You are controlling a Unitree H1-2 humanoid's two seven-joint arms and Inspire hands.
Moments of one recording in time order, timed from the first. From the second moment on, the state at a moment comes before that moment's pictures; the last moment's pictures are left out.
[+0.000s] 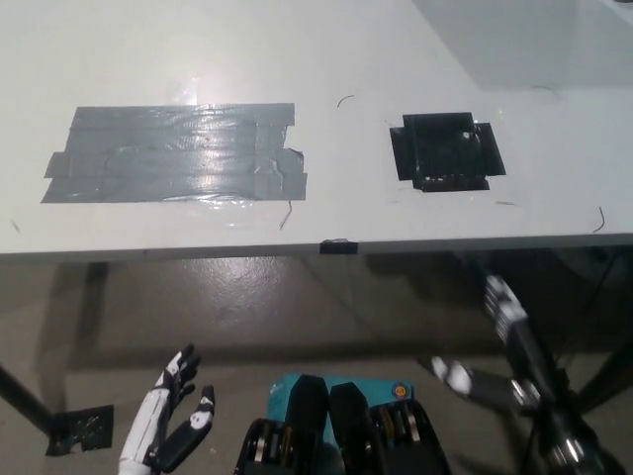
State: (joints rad) left_arm 0.01 0.15 -0.05 0.26 0.12 -0.20 -0.04; right_arm 0.00 -0.08 0.08 -0.06 -0.08 -0.15 0.08
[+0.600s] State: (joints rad) left_arm 0.01 0.14 -0.05 0.27 0.12 -0.22 -0.04; right_arm -0.02 -0.06 0.03 0.28 -0.05 -0.37 0.06
